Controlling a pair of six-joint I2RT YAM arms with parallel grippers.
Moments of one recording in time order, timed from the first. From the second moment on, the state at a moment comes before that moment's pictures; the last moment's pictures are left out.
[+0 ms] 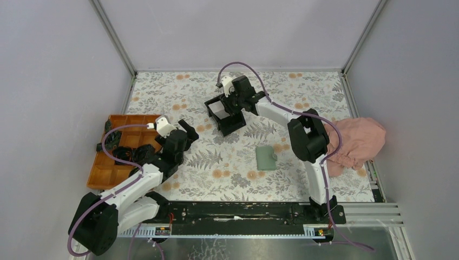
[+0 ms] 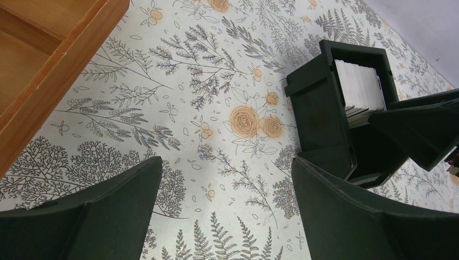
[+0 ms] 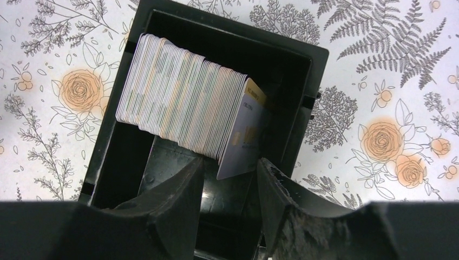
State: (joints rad) left arm -0.50 1.00 0.41 0.08 -0.59 -0.80; right arm 0.61 2.16 1.70 -0.25 -0.16 -0.18
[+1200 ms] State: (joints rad) left arm -0.52 1.00 0.41 0.08 -0.59 -0.81; right arm 0.61 2.18 1.72 -0.31 -0.17 -0.21
